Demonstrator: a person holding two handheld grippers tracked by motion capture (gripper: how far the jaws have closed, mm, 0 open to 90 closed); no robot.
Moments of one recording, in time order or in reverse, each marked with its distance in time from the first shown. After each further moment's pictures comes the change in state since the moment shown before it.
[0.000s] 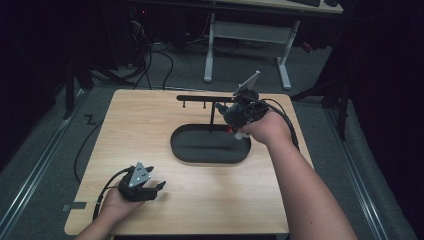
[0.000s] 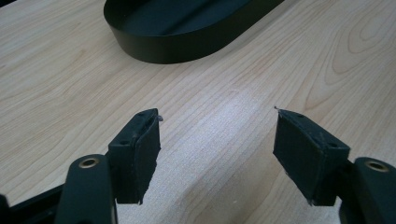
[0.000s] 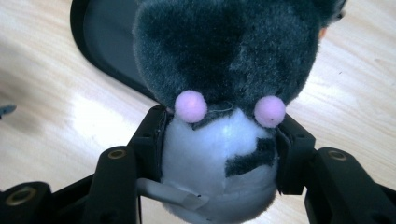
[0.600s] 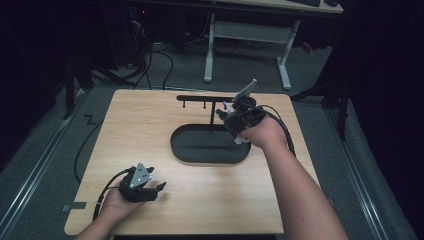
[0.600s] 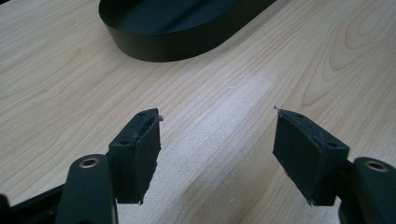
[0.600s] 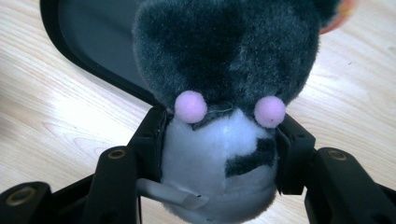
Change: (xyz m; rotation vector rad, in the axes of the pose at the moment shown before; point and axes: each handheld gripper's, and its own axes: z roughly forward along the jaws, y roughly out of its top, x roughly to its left) left arm -0.002 0.000 0.001 0.008 -0.008 0.009; right arm -0.004 -0.003 0.031 0.036 -0.010 0.016
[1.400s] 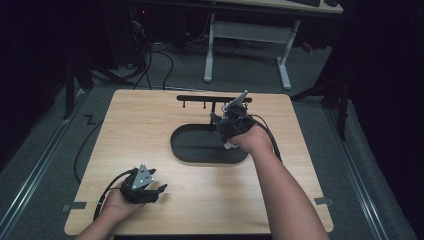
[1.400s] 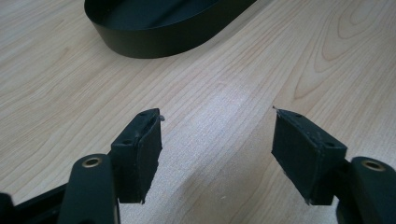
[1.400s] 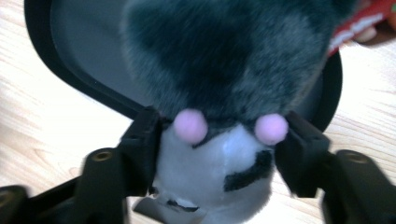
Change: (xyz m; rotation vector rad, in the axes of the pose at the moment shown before) left arm -0.004 0.000 0.002 0.020 -0.014 0.031; right arm 0.004 0.008 0.059 -0.006 0.071 0.033
